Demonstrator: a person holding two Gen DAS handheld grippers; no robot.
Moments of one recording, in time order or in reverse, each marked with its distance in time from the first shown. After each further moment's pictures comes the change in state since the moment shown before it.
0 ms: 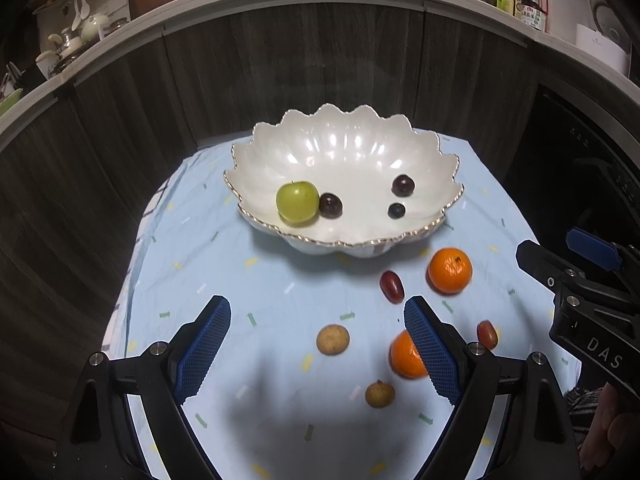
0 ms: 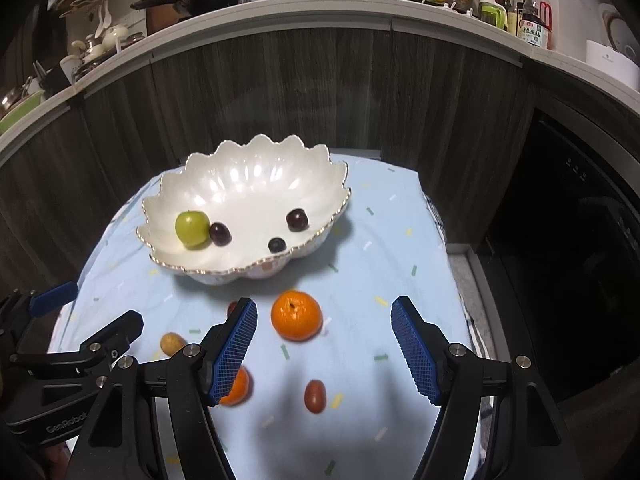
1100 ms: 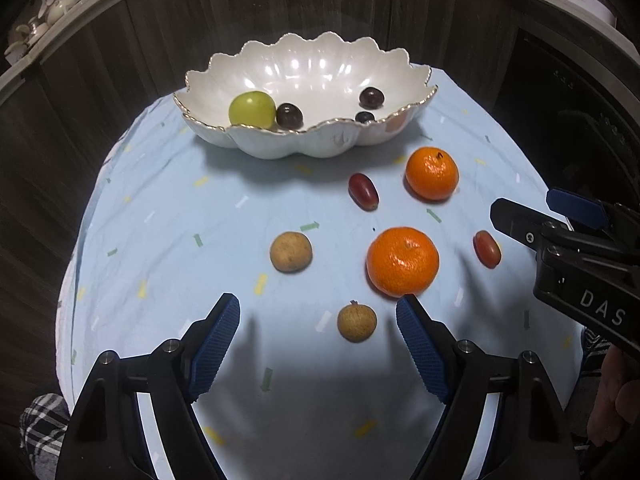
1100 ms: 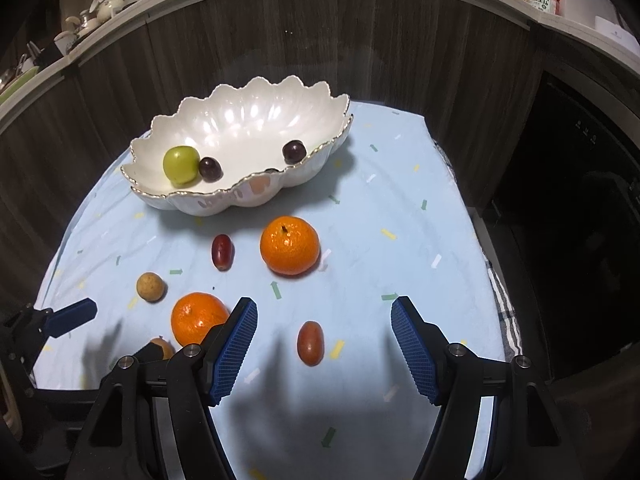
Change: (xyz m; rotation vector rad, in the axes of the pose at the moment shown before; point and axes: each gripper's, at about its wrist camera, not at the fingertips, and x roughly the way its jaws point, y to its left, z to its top) left arm 0.037 -0.026 -0.057 0.060 0.144 -0.066; right arm 0.027 -0.001 -0.042 -0.005 0.122 0.006
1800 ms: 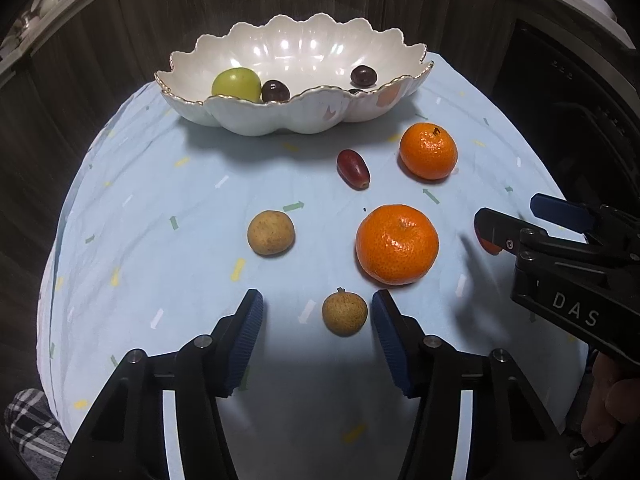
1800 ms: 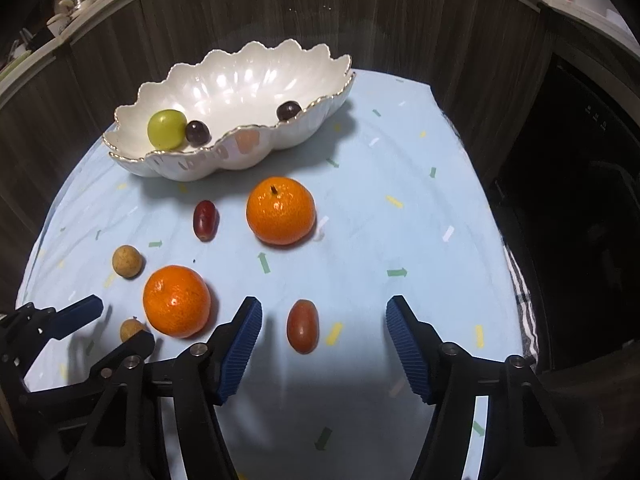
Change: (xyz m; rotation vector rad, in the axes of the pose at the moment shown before) left arm 0.018 -0.004 -0.007 -0.004 0.036 -0.025; right arm 0.029 -0.001 -0.010 -0.013 0.087 -0.011
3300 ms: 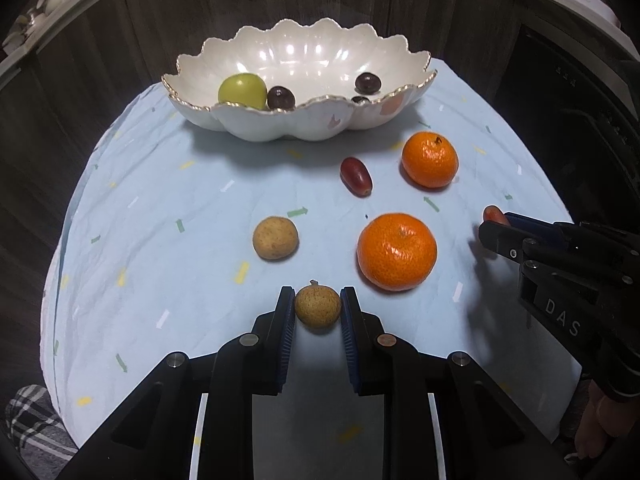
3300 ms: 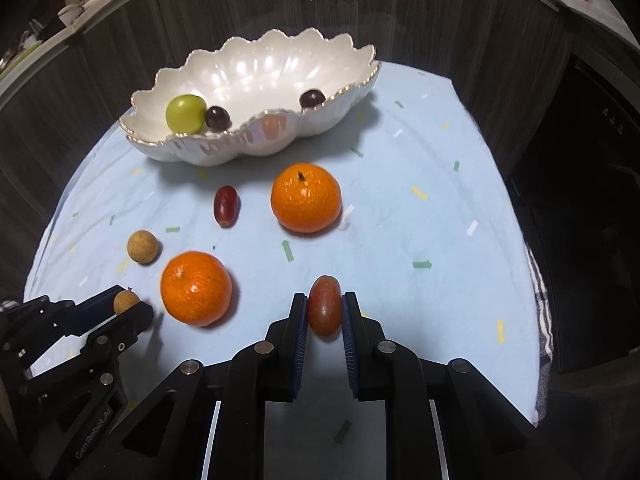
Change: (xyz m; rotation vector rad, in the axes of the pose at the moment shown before) left arm -0.008 0.001 0.003 -0.013 -0.016 0.011; right arm 0.000 0.010 -0.004 -0.033 0.023 0.051
